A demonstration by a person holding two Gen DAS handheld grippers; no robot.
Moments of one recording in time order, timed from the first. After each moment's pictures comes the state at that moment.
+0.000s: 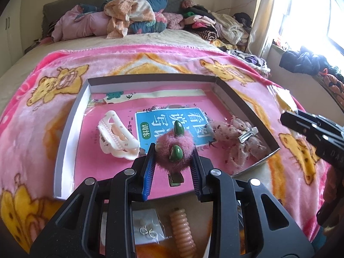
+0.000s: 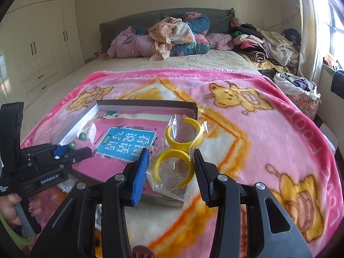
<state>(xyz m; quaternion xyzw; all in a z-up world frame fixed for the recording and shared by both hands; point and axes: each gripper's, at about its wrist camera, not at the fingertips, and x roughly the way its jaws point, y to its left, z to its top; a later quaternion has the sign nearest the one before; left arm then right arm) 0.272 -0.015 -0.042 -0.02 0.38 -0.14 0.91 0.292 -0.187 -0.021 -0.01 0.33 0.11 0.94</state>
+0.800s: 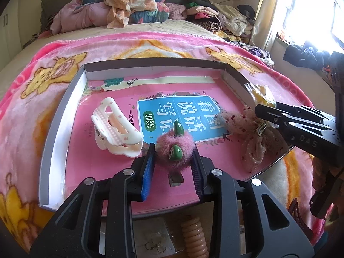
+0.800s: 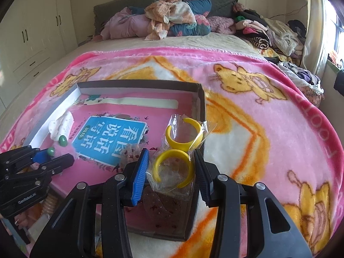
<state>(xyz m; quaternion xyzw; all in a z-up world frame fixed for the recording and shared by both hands) 0.287 -0.014 -0.065 -0.02 0.40 -0.14 0.90 0.355 -0.172 -0.067 -0.02 0.39 0.10 0.92</state>
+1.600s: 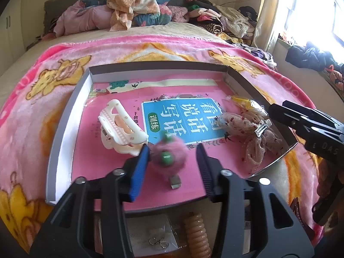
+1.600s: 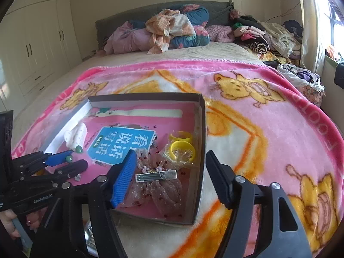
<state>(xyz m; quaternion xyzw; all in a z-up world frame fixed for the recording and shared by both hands) 0.283 -0.010 -0.059 -0.01 0.40 -0.13 0.91 0.327 -0.179 -0.051 0.01 0.35 0.11 0.93</state>
